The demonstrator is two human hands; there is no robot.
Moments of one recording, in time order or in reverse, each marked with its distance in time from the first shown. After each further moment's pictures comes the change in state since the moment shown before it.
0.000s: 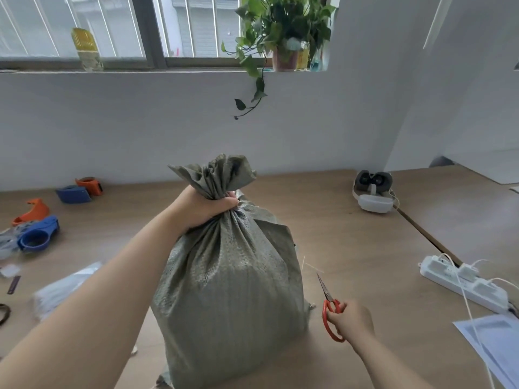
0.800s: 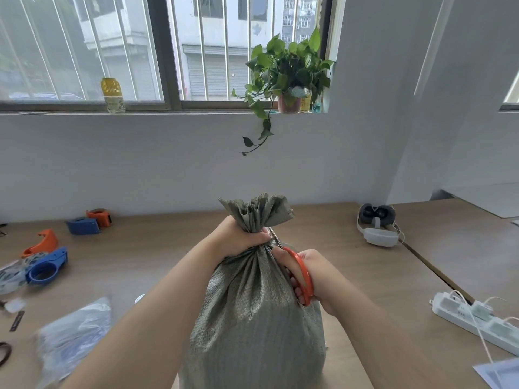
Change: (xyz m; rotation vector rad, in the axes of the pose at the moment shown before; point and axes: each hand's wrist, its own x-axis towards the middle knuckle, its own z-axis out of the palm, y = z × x) left_hand 0.018 0.015 0.014 -0.009 -0.131 0.070; right_hand -0.121 -0.238 -0.078 0.476 -0.436 -0.310
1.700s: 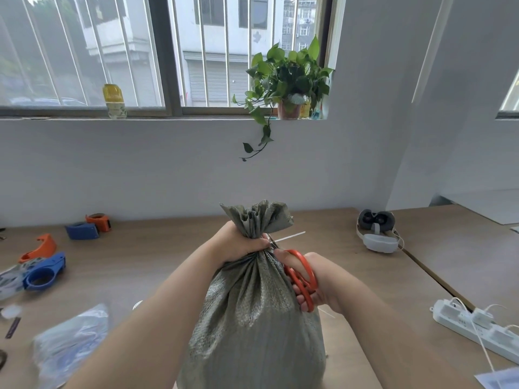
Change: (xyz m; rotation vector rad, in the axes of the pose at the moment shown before) left_hand 0.004 0.000 0.000 -0.002 -0.013 0.009; right_hand 0.008 -0.014 -0.009 0.015 -0.097 0.204
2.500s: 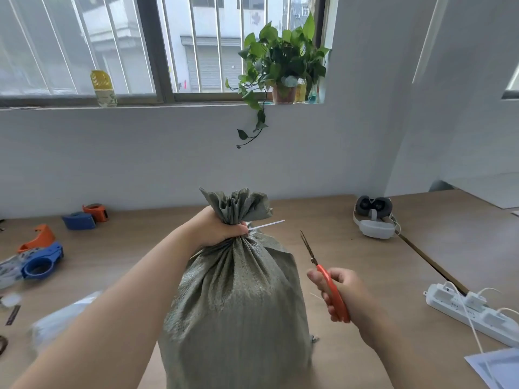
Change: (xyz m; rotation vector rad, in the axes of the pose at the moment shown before) left_hand -0.001 0.004 -0.009 0.174 -0.044 -0.096; right_hand -0.018 0.090 -0.064 0.053 0.188 -0.229
